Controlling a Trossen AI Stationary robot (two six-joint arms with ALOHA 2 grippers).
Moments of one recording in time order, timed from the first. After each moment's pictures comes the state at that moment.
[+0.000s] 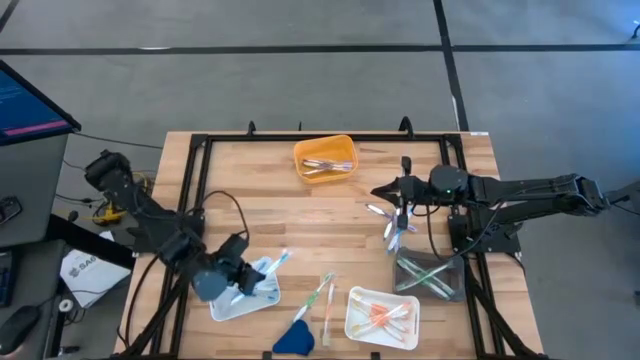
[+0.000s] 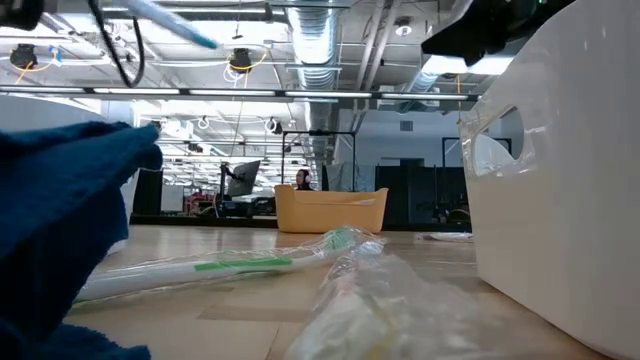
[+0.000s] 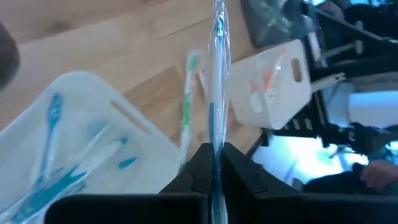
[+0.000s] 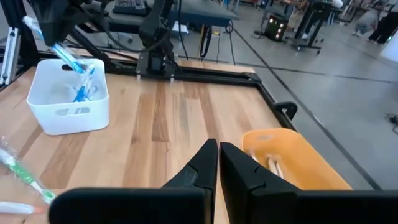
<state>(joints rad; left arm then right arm) -0.75 1.21 0.94 -0.57 -0.51 -1.68 -0.04 0.87 0.62 0.00 0.13 -0.15</state>
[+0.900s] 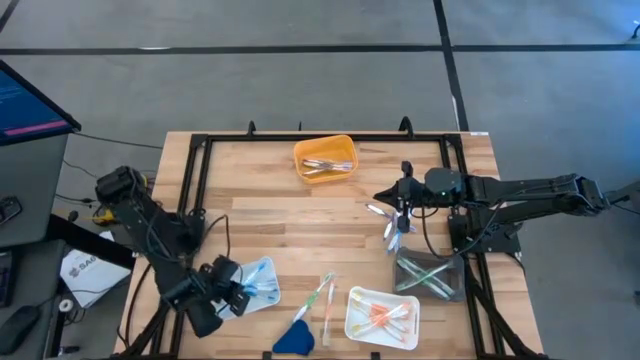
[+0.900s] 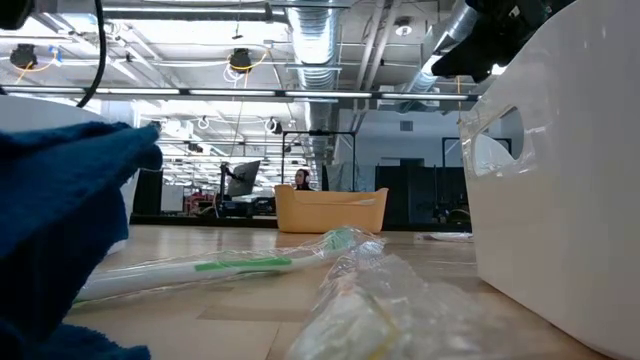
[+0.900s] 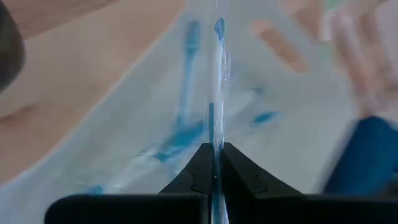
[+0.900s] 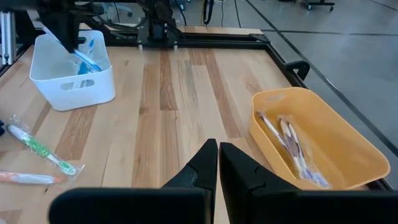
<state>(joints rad) -0.98 1.46 0.91 -0.83 -0.53 -1.97 -0.03 0.87 0.62 -0.14 0.13 -0.05</state>
